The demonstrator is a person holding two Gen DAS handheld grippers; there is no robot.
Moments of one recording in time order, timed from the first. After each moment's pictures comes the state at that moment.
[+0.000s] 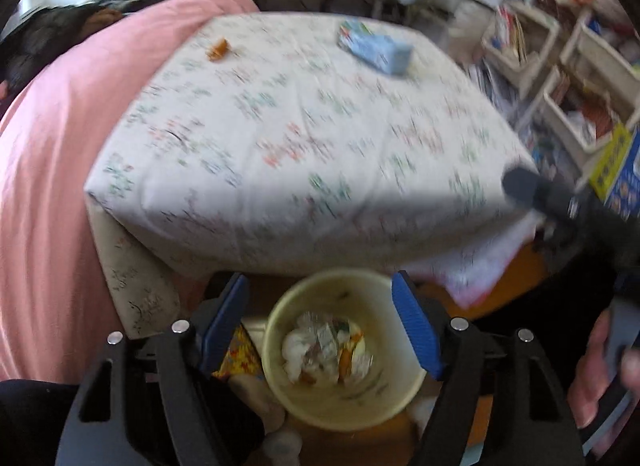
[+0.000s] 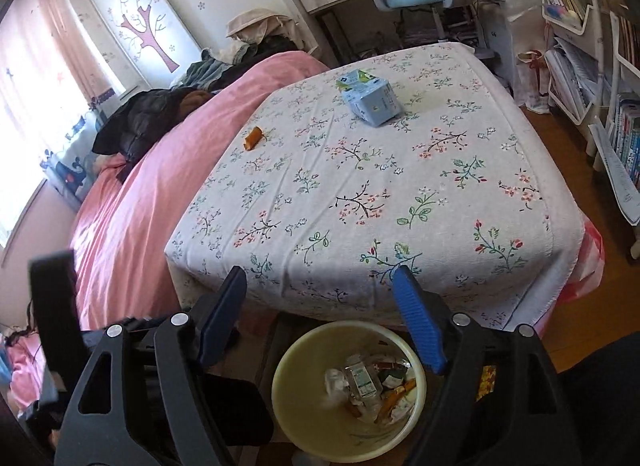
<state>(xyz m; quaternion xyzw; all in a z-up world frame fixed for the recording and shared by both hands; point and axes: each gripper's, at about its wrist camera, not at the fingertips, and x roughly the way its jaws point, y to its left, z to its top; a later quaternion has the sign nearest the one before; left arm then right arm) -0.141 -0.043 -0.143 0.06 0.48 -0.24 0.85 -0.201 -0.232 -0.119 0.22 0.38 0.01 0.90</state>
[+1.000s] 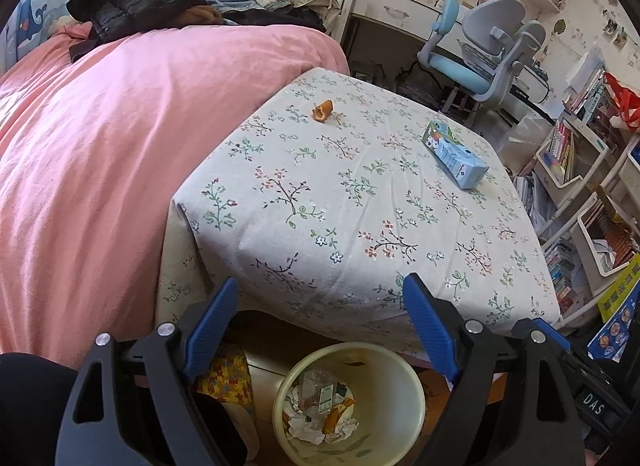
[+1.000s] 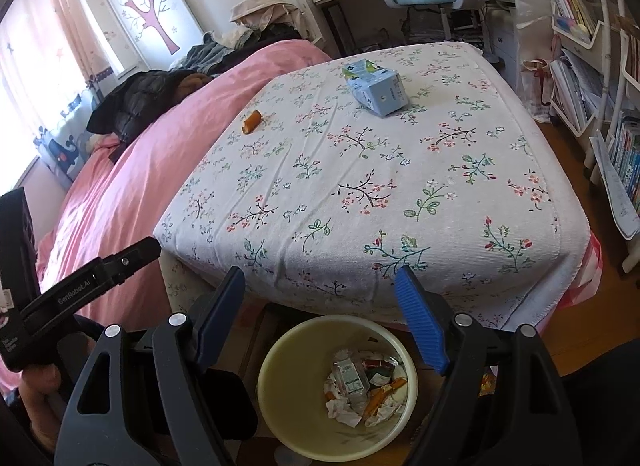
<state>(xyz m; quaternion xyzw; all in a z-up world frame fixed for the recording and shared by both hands) -0.122 0.009 -0.119 -0.07 0.41 -0.13 0.90 -0.194 -0.215 -0.128 0.18 0.40 0.01 0.90</state>
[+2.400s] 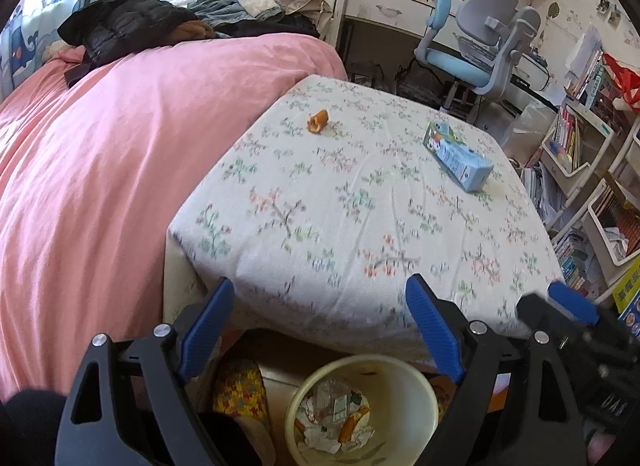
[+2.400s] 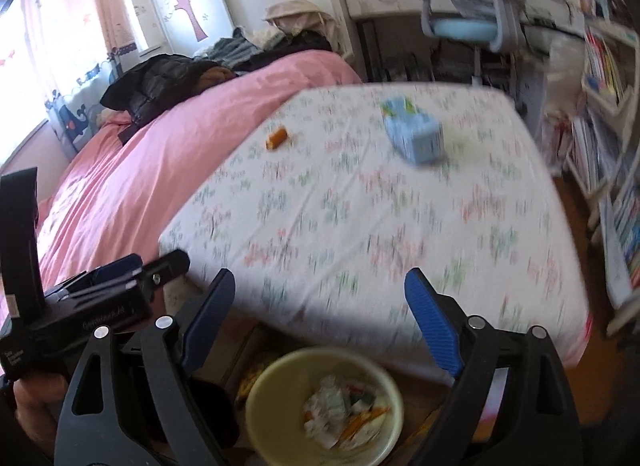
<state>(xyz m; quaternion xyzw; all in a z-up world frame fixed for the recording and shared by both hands) -0.106 -0.005 -0.109 -0.03 0.41 -0.13 0.90 -0.150 -0.199 -0.092 0.09 0.37 0.04 0.92</state>
